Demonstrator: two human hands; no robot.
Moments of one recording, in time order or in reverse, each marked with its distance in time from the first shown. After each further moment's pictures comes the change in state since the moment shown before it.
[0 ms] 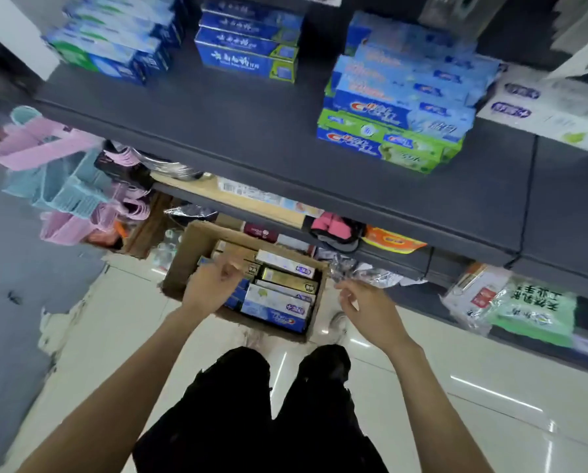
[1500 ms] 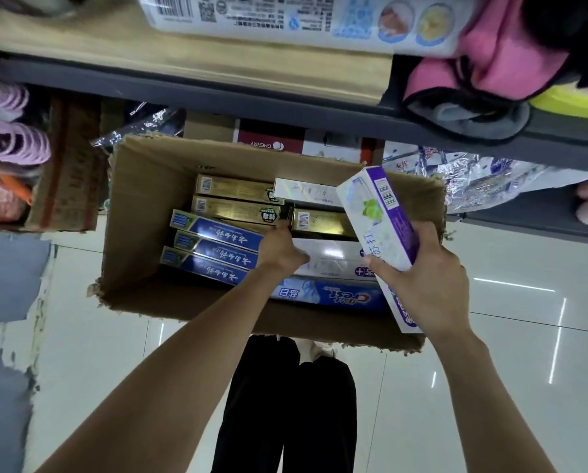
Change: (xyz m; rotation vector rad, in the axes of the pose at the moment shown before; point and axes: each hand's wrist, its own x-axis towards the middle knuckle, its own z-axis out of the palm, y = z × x) left_hand 0.214 -0.202 0.257 0.166 -0.371 -0.087; right_hand 0.124 0.063 0.256 0.028 0.240 0.484
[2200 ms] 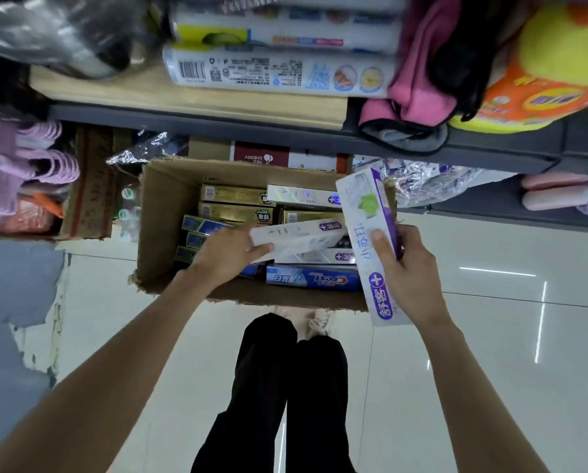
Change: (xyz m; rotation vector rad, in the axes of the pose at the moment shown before) left_hand -0.108 0.005 -0.122 0.353 -0.020 0.296; right_hand -0.049 -0.031 -0.067 0.410 -0.040 0.155
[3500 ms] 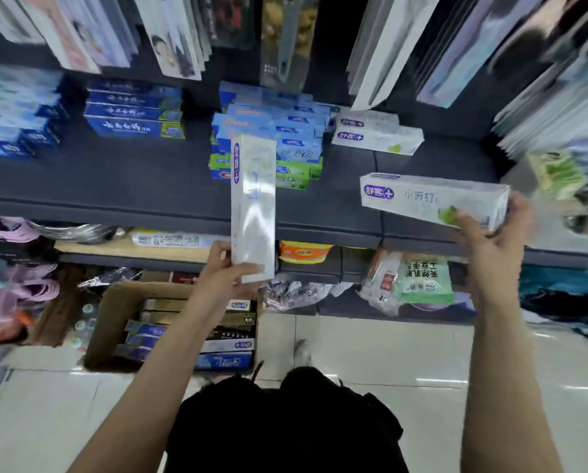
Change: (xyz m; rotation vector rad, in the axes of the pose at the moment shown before) left_hand -0.181 0.330 -0.163 -1.507 0.206 0.116; right_hand -0.103 -0.090 -0.441 0.683 0.559 -0.521
